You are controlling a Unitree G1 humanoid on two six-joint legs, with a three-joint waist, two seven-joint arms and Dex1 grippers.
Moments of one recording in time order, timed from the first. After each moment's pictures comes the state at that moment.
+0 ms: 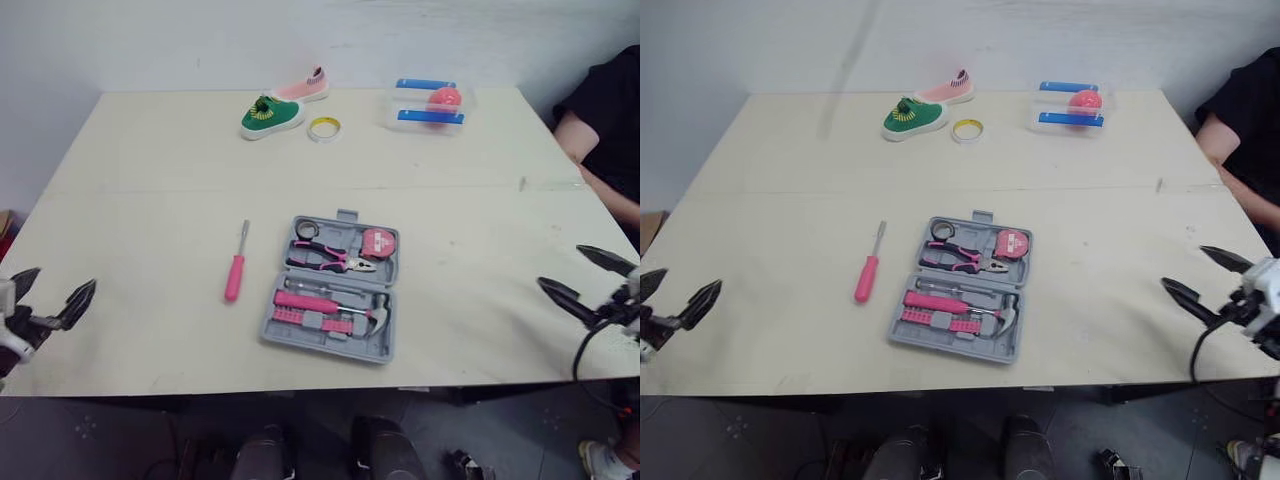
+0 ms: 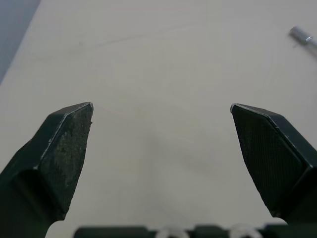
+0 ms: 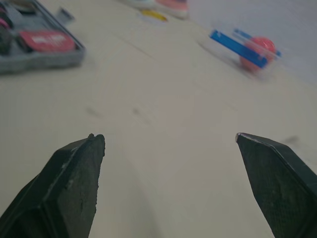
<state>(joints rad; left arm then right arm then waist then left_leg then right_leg) 0.12 0.70 0.71 -0.14 -0.52 0.33 -0.55 -0.28 -0.78 -0.43 0.63 0.47 -0.39 1.26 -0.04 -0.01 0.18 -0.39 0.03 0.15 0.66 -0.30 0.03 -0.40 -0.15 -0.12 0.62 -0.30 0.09</state>
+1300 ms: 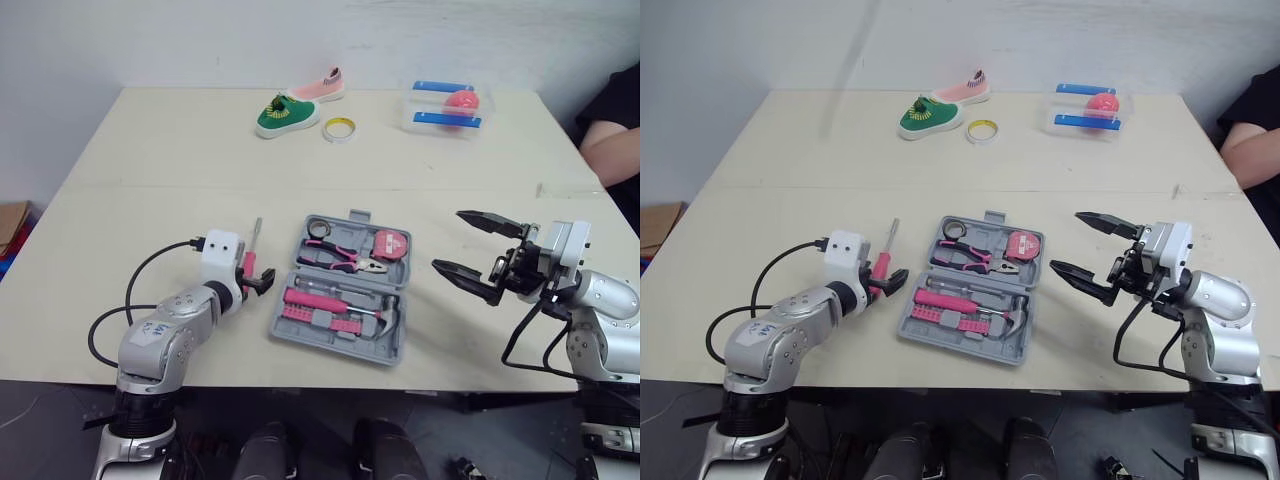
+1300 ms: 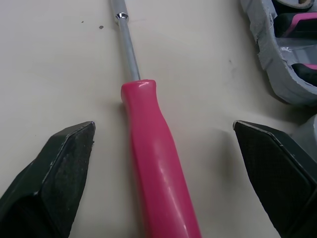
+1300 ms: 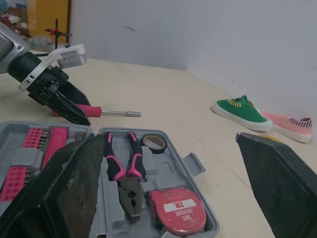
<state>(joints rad) -0.33 0.35 0.06 -0.35 -0.36 1.07 0.01 -0.30 -0.63 -0.24 0.08 0.55 -0.13 1.20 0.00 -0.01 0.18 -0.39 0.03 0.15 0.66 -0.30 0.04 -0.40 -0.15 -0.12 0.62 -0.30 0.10</state>
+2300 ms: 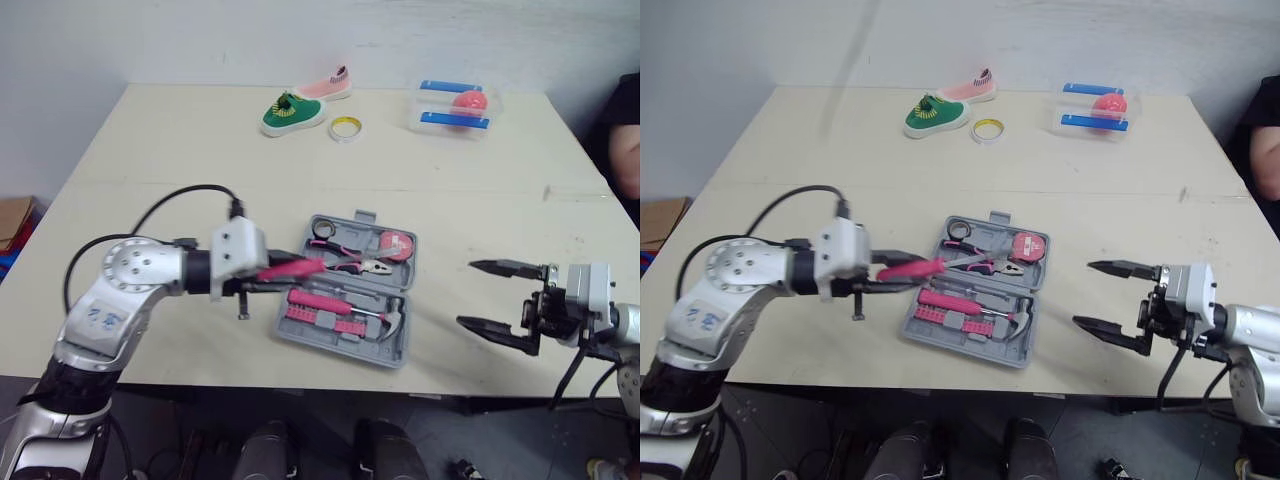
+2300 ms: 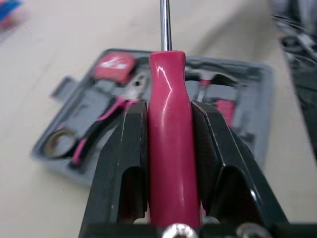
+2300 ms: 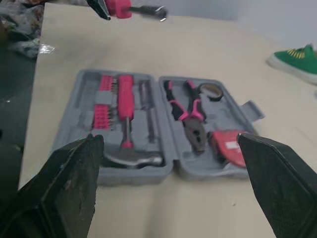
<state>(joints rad) -0.52 0.76 -0.21 -0.36 -0.33 0.39 -1.06 -0.01 -0.80 -0.32 -0.07 0.60 -0.06 1.35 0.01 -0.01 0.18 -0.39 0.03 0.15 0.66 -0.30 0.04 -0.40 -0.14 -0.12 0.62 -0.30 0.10</state>
